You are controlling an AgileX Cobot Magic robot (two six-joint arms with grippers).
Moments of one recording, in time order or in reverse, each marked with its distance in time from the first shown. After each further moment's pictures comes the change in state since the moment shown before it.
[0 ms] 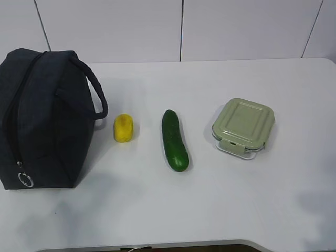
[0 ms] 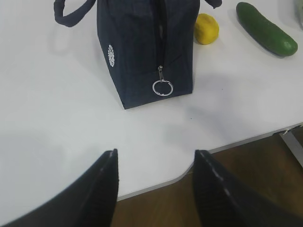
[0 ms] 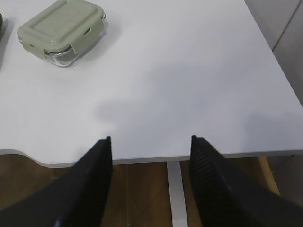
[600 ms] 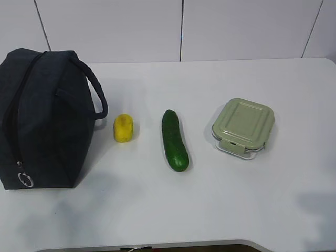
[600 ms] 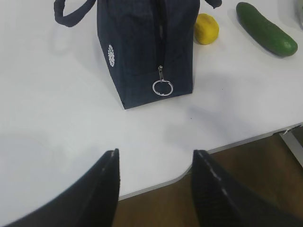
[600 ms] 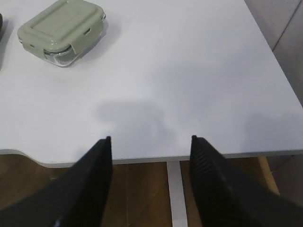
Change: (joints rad) left arm 0.000 0.000 0.000 0.000 0.000 0.000; right arm 0.000 0.000 0.000 0.000 0.000 0.000
